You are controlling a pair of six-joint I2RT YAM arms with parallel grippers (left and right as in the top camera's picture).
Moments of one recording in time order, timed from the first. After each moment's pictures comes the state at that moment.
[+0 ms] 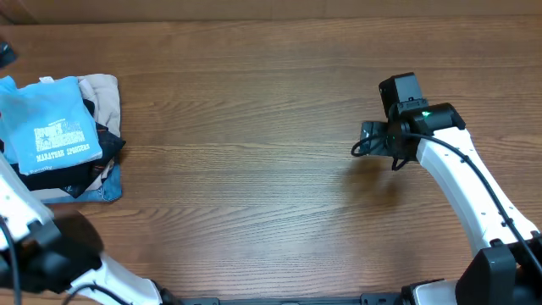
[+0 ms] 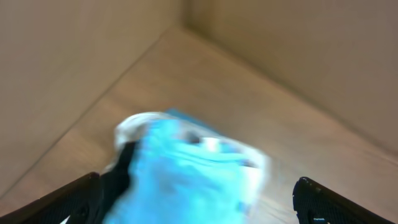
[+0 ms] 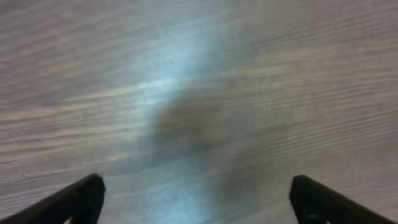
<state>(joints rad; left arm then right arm) 0.56 1.89 2.27 -1.09 0.07 -0.10 0.19 1.57 1.23 -0.95 0.18 0.35</state>
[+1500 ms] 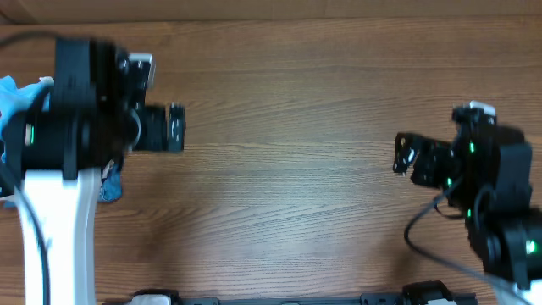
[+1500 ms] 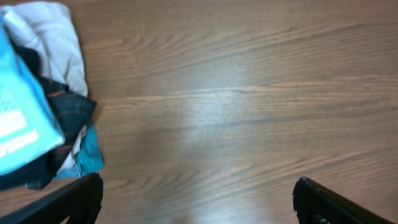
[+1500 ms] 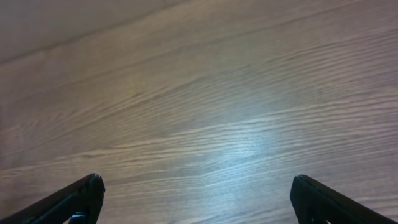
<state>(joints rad) -0.04 1.39 1.80 -1.46 0.10 -0.01 0.12 0.91 1.20 -1.01 0.01 0.35</state>
